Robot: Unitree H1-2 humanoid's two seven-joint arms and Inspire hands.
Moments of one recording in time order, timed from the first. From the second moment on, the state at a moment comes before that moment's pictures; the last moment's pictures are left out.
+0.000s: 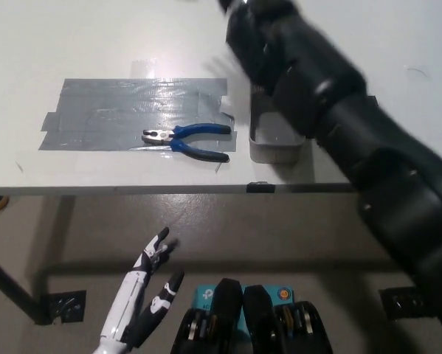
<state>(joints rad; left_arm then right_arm) 0.07 0.09 -0.13 -0.13 0.18 -0.13 -0.06 -1.42 -0.04 0.44 0.97 -0.68 -0.21 -0.40</state>
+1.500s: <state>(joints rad) 0.06 0.11 0.00 -0.07 0.07 -0.09 -0.07 0.05 -0.08 0.21 -0.14 -0.16 -0.14 -0.16</state>
